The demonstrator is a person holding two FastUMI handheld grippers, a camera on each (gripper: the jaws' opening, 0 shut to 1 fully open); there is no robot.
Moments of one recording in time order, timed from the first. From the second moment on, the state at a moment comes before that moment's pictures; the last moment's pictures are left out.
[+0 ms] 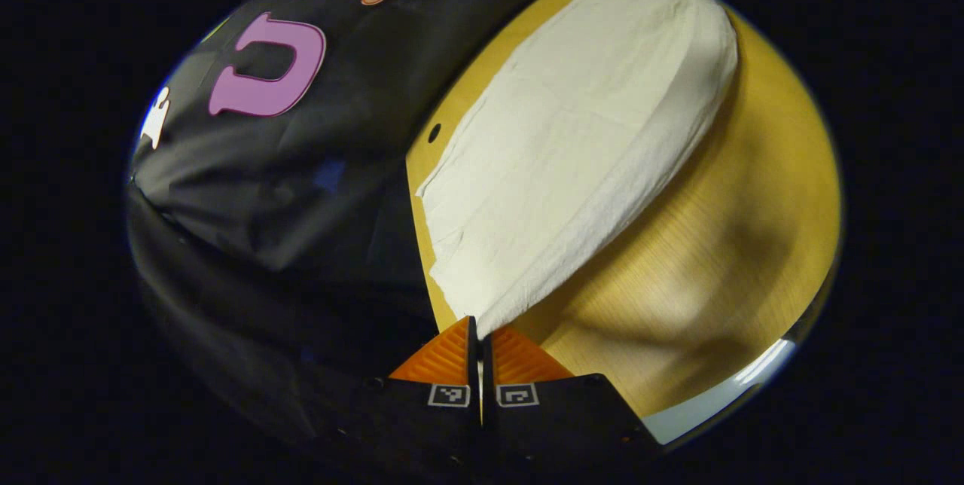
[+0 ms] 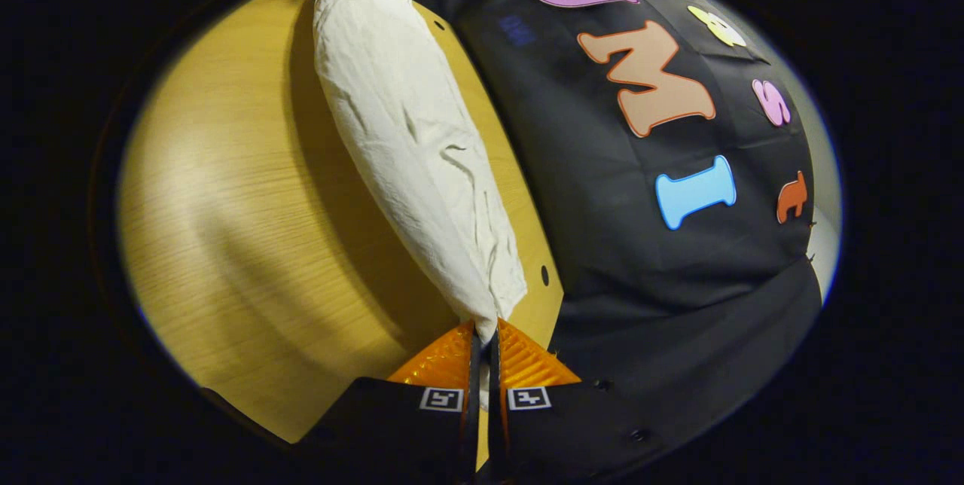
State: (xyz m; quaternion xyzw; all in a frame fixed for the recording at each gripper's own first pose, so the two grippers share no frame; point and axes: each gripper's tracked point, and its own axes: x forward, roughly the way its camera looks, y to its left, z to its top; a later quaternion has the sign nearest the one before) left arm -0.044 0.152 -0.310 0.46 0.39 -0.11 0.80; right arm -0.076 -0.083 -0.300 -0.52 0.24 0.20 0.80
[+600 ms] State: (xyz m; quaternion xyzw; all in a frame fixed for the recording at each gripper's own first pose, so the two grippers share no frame) left arm 0.050 0.134 -0.224 0.42 0.31 0.01 0.85; right arm 0.015 -0.074 -0.222 -0.43 0.15 0.12 0.88
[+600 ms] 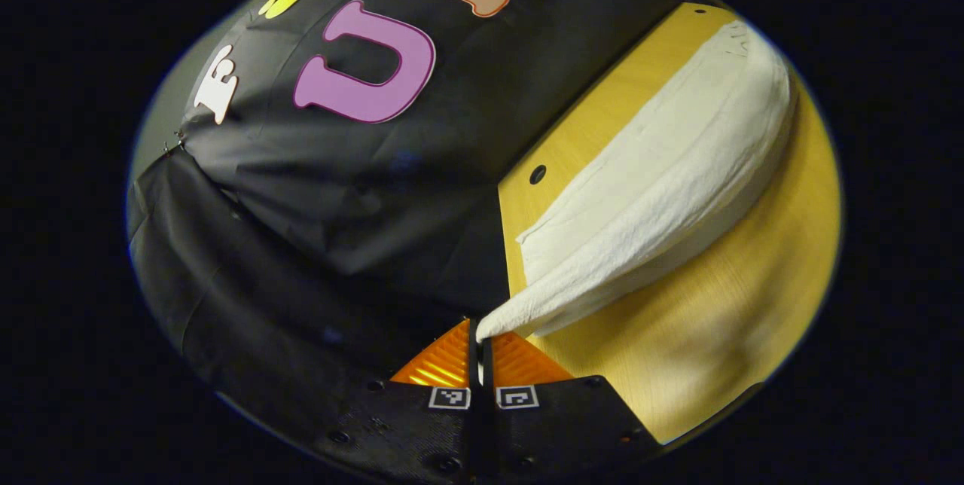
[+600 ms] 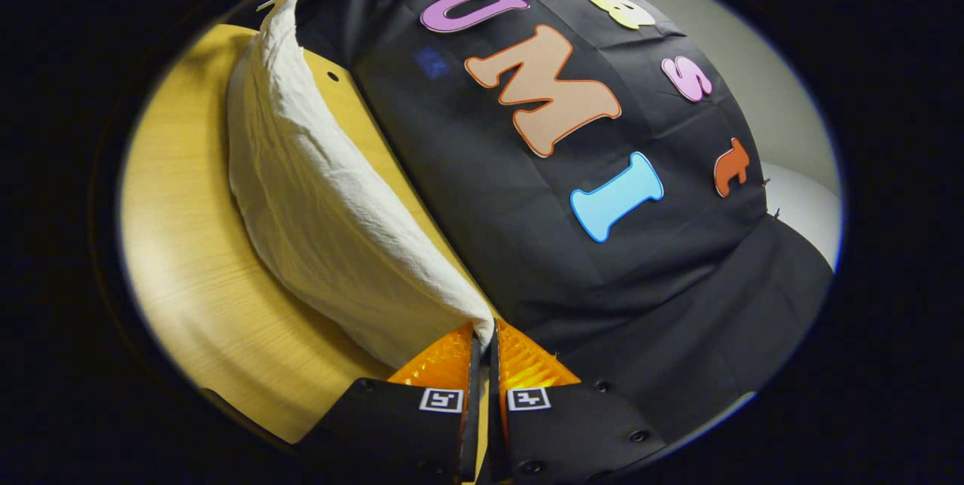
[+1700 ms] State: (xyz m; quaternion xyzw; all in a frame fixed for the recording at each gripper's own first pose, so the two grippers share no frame) left arm 0.241 0.094 -0.358 0.37 0.33 -0.08 0.87; right arm 0.133 -0.018 -0.362 -0.45 0.27 0.08 0.85
